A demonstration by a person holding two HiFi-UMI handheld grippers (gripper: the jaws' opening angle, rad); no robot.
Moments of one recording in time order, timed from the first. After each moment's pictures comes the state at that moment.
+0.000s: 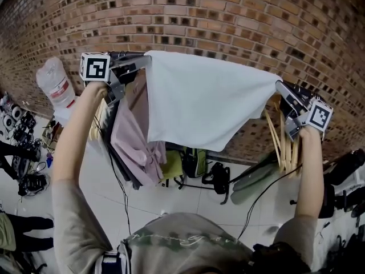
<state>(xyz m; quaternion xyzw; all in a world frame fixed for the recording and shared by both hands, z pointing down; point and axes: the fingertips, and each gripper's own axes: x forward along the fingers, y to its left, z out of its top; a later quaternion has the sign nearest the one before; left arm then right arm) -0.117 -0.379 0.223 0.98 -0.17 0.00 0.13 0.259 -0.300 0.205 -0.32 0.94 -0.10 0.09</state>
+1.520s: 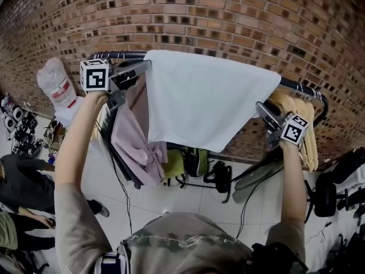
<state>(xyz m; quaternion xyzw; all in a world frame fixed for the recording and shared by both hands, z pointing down) -0.112 -0.364 0.227 0.99 -0.15 -0.01 0.07 0.252 -0.323 0.331 -0.32 0.94 -0.06 0.05</state>
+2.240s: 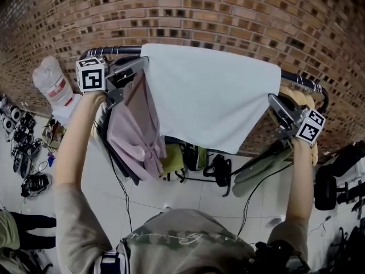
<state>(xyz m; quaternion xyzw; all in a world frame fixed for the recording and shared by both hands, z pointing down) -0.103 -0.361 0.233 0.99 -0.14 -0.02 0.05 0.256 -0.273 0.276 -0.27 0.96 -0.01 0.05</state>
